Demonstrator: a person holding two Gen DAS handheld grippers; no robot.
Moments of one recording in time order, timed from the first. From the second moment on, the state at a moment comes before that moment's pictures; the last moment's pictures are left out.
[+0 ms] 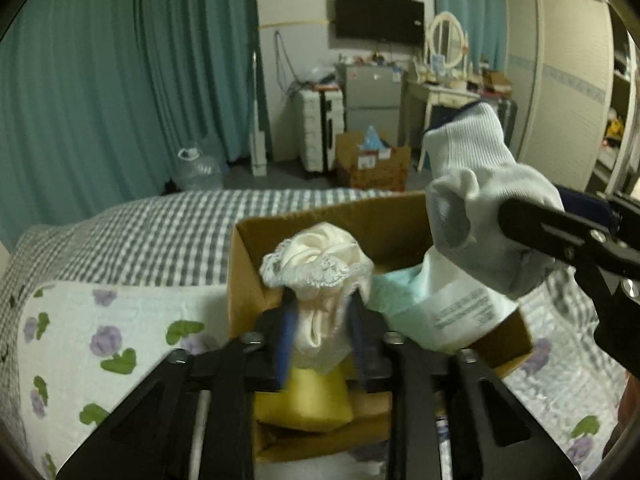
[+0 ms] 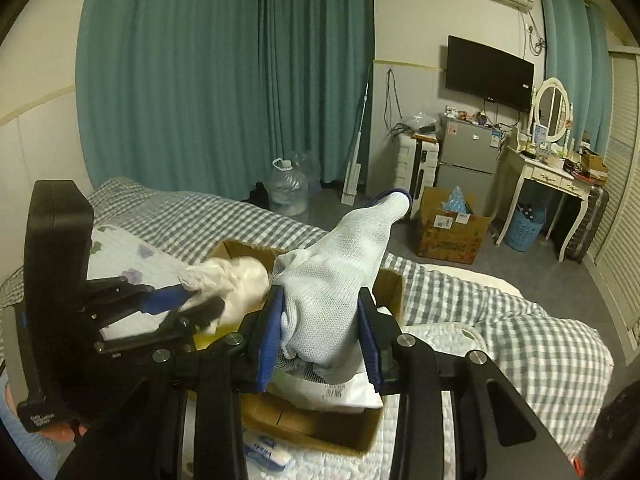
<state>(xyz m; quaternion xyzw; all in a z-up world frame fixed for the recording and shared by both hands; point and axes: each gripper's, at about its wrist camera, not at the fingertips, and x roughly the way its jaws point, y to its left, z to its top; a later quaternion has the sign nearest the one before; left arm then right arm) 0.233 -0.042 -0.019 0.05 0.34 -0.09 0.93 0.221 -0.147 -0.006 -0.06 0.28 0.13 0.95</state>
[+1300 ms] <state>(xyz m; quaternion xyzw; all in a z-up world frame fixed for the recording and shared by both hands) 0.009 0.014 -0.043 0.01 0.36 -0.08 0.93 0.008 -0.156 -0.049 -0.07 0.37 0.06 0.92</state>
